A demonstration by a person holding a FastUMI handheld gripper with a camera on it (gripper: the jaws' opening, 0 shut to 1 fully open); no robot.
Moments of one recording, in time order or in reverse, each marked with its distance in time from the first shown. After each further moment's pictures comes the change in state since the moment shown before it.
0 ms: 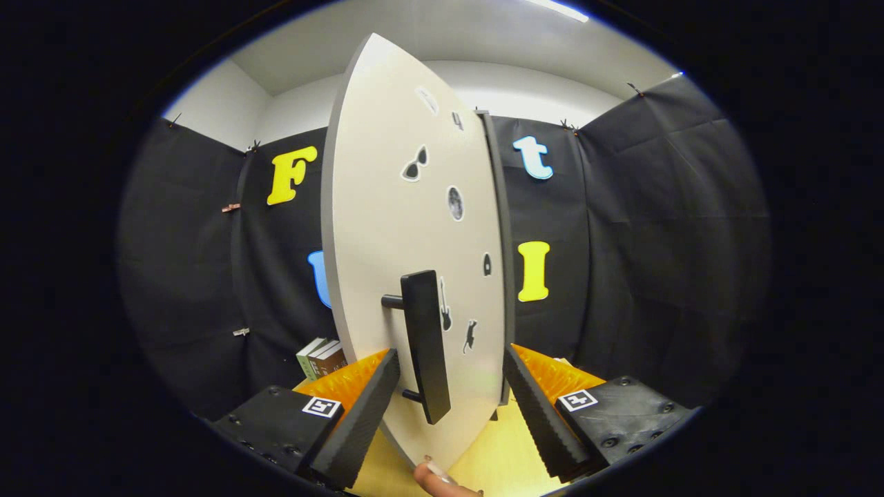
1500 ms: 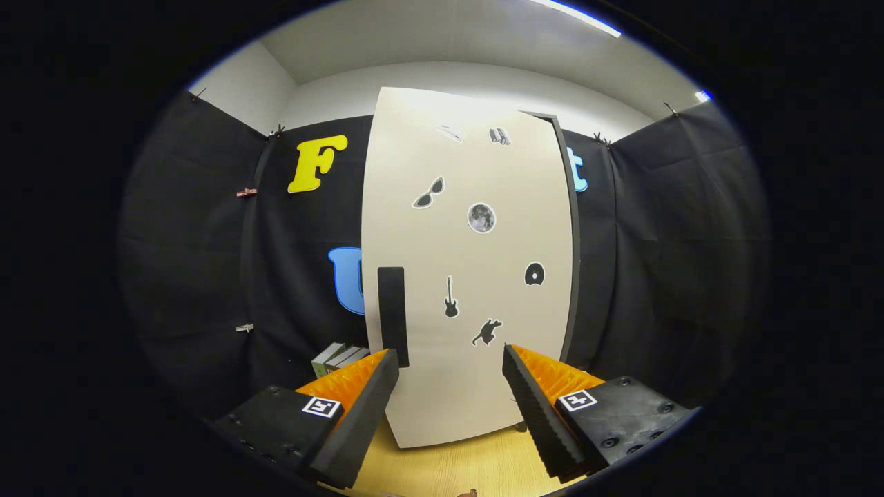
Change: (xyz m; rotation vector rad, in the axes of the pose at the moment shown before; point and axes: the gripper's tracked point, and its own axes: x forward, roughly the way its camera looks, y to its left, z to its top) arm 0.041 0.096 -0.005 -0.068 -0.036 0.020
